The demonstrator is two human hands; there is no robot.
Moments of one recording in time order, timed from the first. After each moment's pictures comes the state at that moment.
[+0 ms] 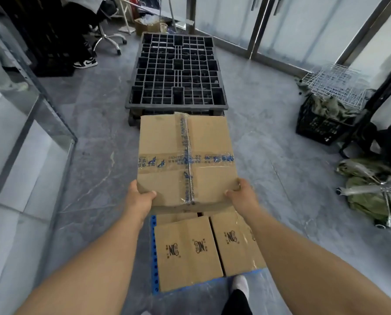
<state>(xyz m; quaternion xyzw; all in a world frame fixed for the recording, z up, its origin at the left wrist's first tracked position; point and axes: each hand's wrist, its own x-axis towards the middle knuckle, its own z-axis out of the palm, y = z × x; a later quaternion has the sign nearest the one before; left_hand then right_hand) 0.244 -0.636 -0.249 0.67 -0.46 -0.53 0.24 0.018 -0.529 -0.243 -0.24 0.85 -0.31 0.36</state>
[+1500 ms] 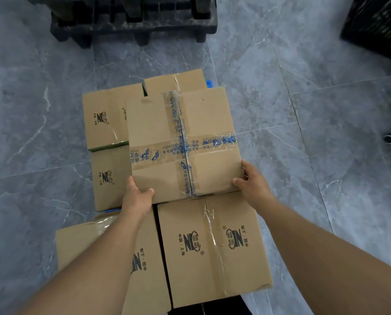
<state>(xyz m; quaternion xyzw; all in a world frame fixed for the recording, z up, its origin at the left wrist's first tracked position) 0.009 -0.645 -0.560 0.76 -0.45 -0.48 0.03 -0.229 -0.544 -0.567 -0.19 0.81 -0.27 0.49</state>
